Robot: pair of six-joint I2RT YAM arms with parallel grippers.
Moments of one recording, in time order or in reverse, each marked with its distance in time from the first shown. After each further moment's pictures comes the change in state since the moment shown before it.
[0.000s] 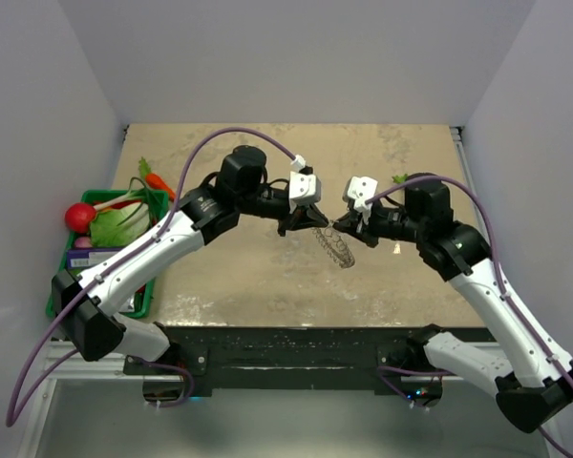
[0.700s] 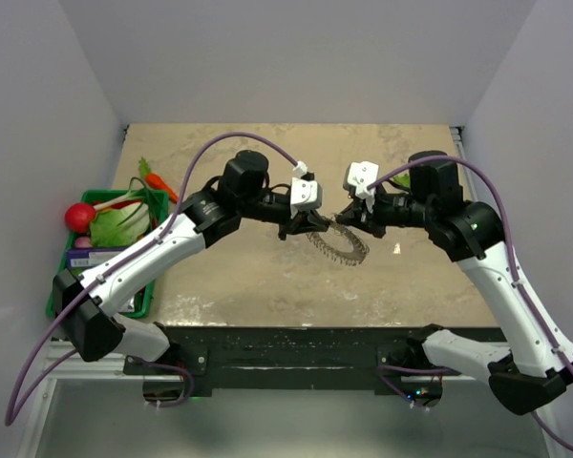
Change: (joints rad) left arm -0.007 -0.004 -0.035 0.012 0.000 0.019; right arm -0.002 0.126 0.291 -0.265 -0.046 -0.074
